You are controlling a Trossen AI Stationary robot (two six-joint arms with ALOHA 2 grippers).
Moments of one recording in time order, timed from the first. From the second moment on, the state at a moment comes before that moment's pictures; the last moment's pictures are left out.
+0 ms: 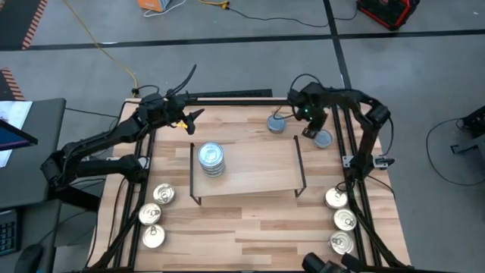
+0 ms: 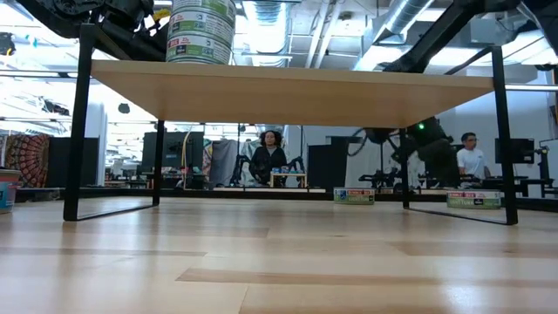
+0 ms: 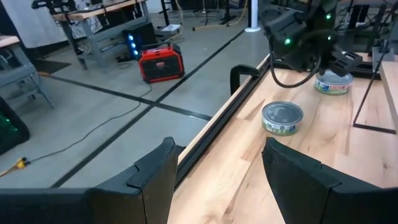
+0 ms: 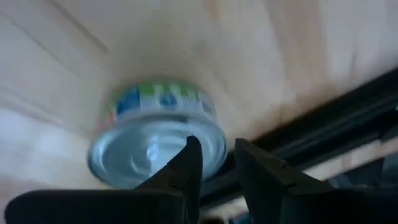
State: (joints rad) left arm 0.69 0.93 0.63 0.12 0.05 0.18; right arm -0.82 1.85 1.21 -1.30 0.32 -0.18
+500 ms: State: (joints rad) left arm 0.69 0.93 0.63 0.16 0.04 0.22; right arm -0.88 1.89 1.21 -1.24 0.31 -0.22
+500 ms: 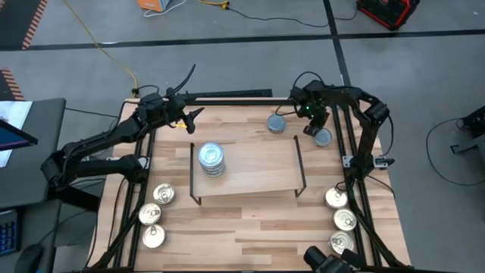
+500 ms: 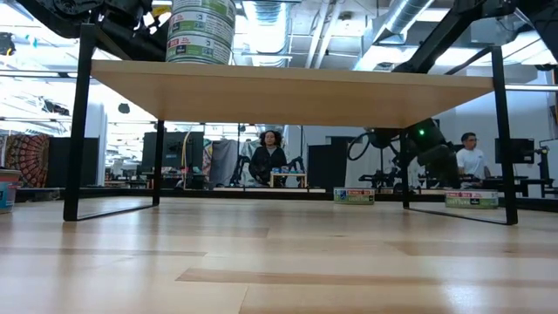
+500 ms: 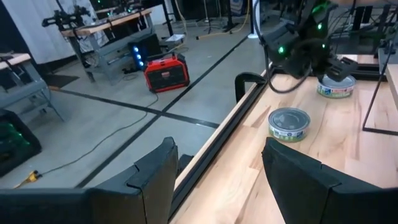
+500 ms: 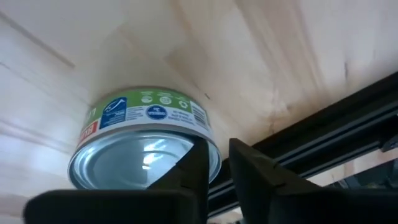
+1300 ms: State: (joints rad) left arm 0.69 0.93 0.63 0.18 0.02 0.22; right arm -0.93 1.96 1.25 -1.13 0.27 -0.21
